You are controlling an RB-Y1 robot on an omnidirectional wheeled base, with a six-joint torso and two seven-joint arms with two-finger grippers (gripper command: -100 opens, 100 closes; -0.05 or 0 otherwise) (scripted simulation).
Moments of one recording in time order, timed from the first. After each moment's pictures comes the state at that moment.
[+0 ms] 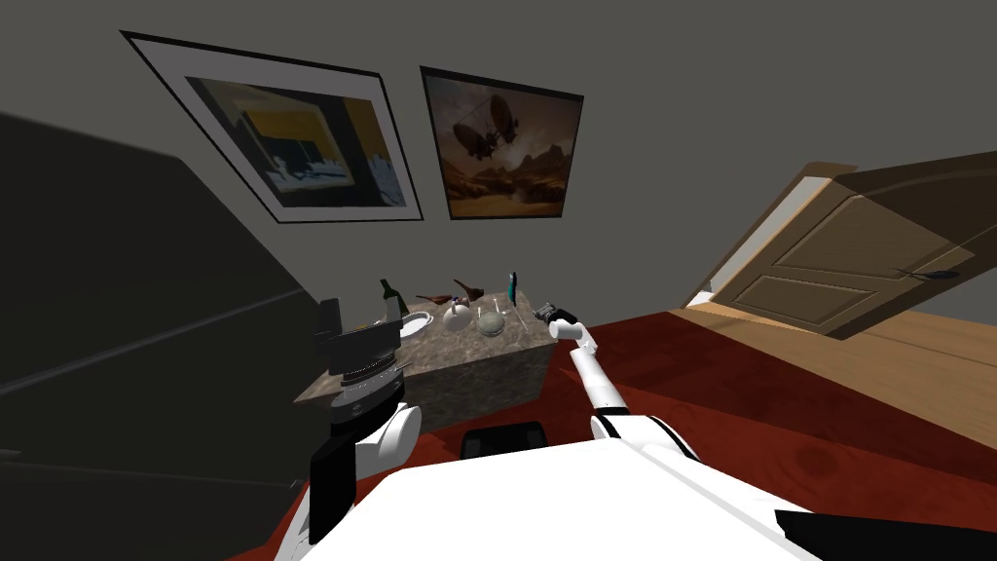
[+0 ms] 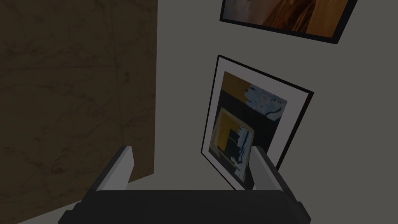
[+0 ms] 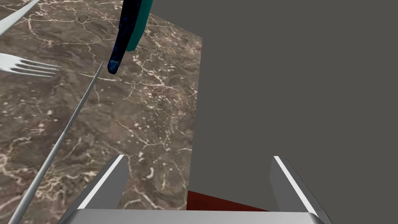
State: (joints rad) left arm 0.47 -0.02 -0.03 -2.38 0.08 -0.63 0.07; right arm -0.34 -0.16 -0.18 -1.40 -0.22 0.54 -0.96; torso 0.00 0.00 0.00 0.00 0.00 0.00
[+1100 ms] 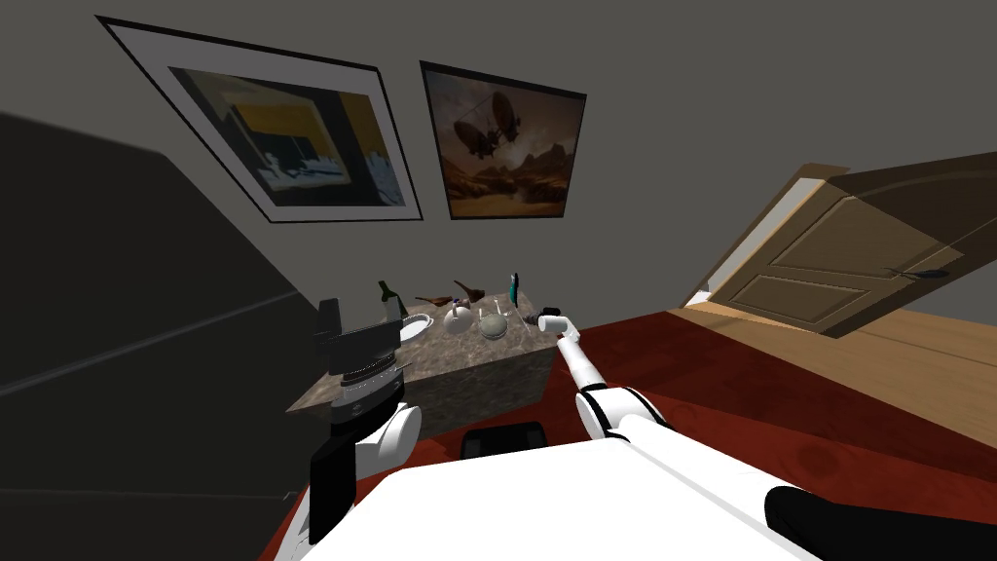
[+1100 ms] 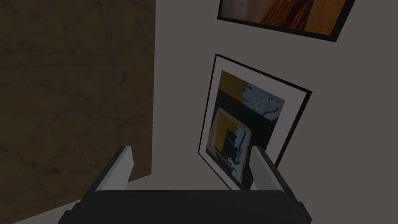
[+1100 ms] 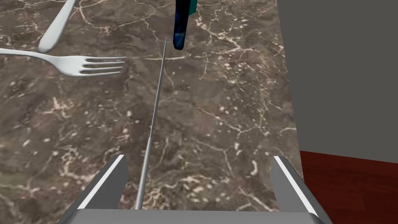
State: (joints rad) left arm 0.47 -0.02 -0.03 -2.38 0.08 -0.63 0.07; right arm -0.50 -0.14 -0.15 -1.17 -0.23 0.74 -1.23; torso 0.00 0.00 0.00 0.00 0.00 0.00
